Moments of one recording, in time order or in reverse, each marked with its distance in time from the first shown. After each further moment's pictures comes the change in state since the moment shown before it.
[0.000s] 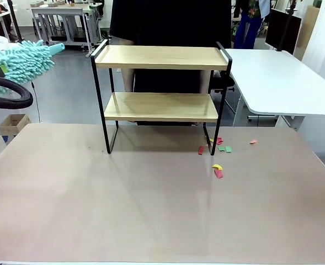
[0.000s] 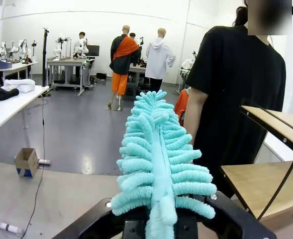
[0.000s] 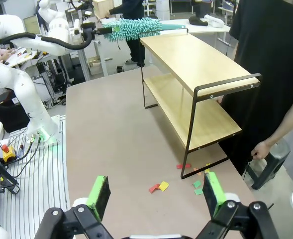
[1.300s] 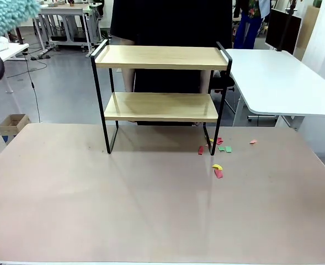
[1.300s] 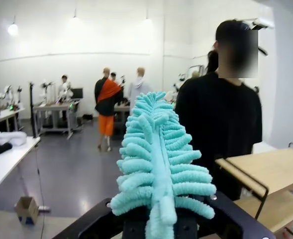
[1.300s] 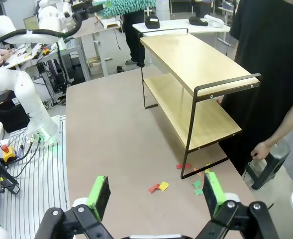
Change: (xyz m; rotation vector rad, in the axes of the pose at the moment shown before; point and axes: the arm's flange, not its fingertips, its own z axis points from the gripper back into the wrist) left arm 0.099 -0.011 0.022 -0.092 -0.152 -0.099; right arm 0.000 0.000 0.000 0.000 -0.001 0.000
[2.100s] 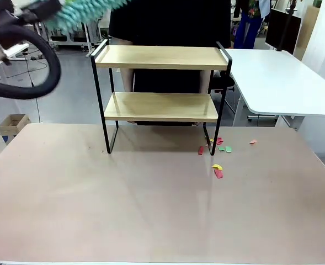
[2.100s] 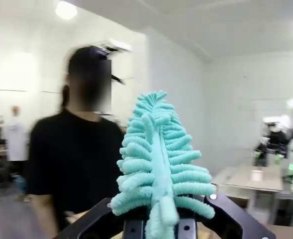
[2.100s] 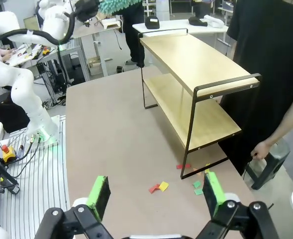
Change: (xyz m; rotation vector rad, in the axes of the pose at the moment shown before) left arm 0.015 -0.119 -0.069 -0.625 -0.196 0.098; right arm 0.000 0.000 0.000 -0.001 -0.001 0.000
